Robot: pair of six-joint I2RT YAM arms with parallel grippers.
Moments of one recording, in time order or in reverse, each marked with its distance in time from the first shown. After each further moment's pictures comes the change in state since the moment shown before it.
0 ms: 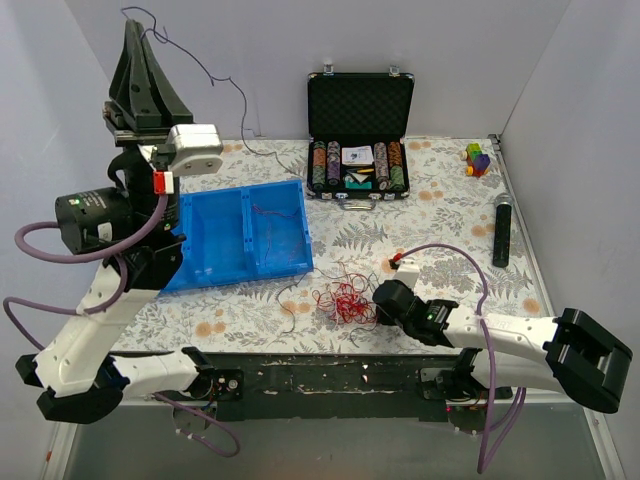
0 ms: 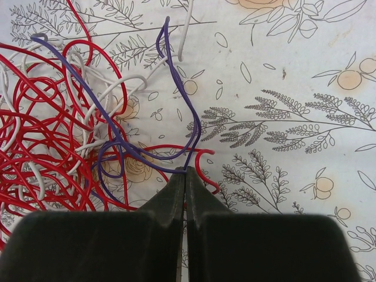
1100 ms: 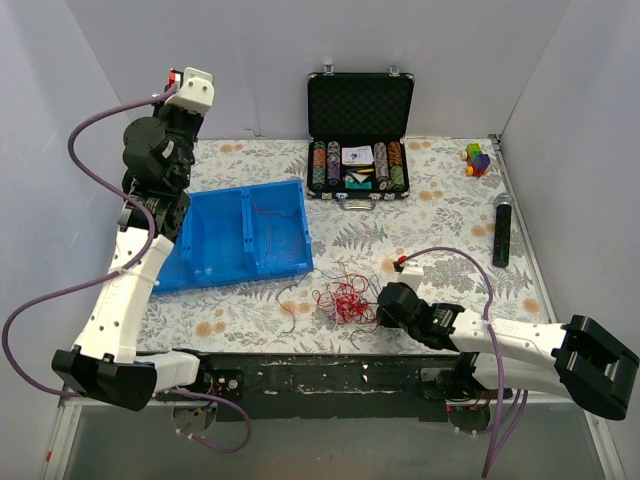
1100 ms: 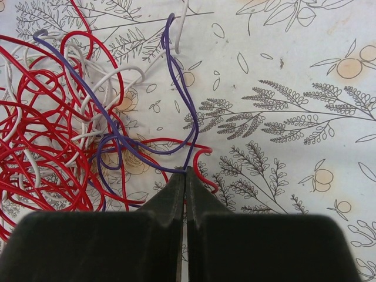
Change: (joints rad) left arm 0.554 0.087 -0.207 -0.592 -0.066 -0.764; right arm -0.002 -0.061 -0.042 0.010 -0.019 0.015
